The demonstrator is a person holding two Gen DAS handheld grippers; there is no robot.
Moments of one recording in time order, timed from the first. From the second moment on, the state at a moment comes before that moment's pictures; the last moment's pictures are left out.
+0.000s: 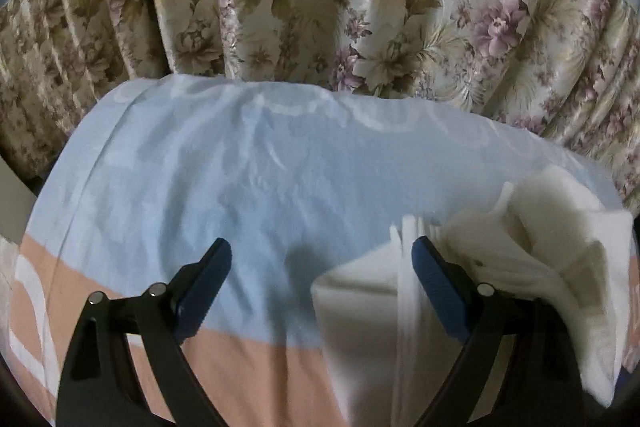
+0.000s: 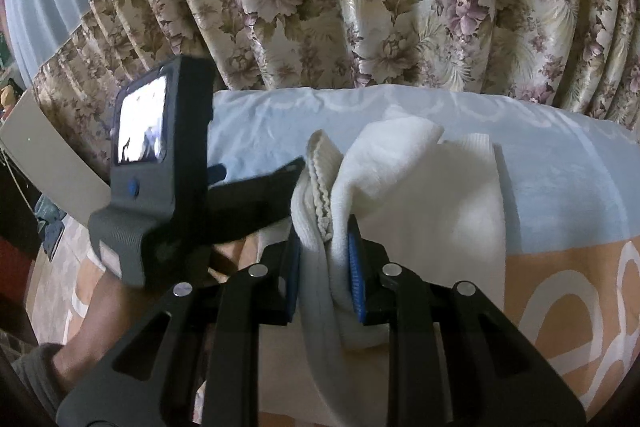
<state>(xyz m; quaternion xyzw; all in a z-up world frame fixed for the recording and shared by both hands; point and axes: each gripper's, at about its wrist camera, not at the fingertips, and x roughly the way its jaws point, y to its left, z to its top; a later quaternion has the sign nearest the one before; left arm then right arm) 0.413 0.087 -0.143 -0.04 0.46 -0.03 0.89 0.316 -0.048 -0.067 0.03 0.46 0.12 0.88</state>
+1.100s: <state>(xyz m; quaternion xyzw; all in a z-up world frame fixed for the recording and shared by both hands) 0.234 0.156 -0.109 -0.08 0.45 -0.04 0.89 0.233 -0.085 -0.034 -0.01 0.37 0.09 0.93</state>
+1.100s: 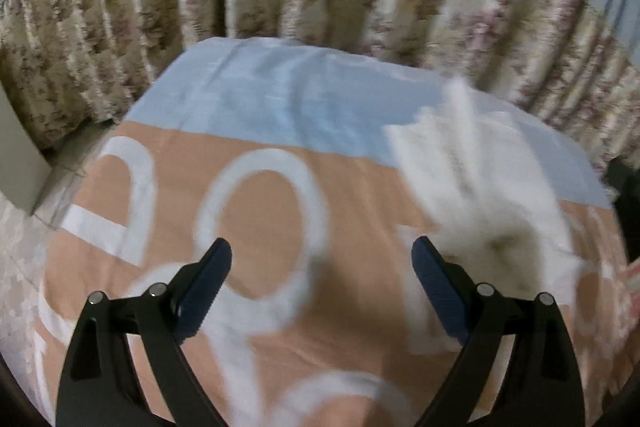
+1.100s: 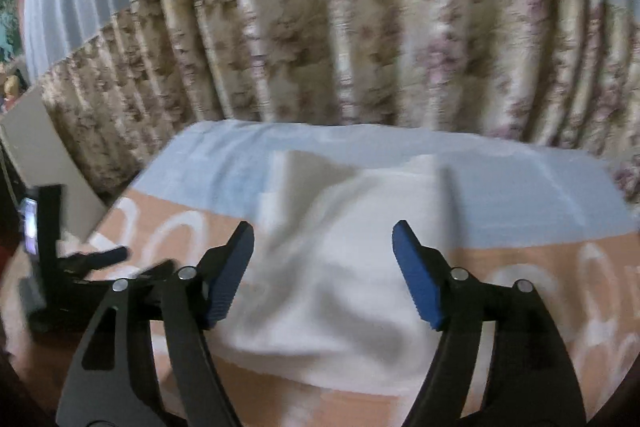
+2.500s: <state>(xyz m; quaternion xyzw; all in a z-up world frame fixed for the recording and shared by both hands) 0.198 0.068 -0.158 -0.04 0.47 -0.18 0.86 0.178 -0.172 -0.149 -0.05 0.47 0.18 0.86</state>
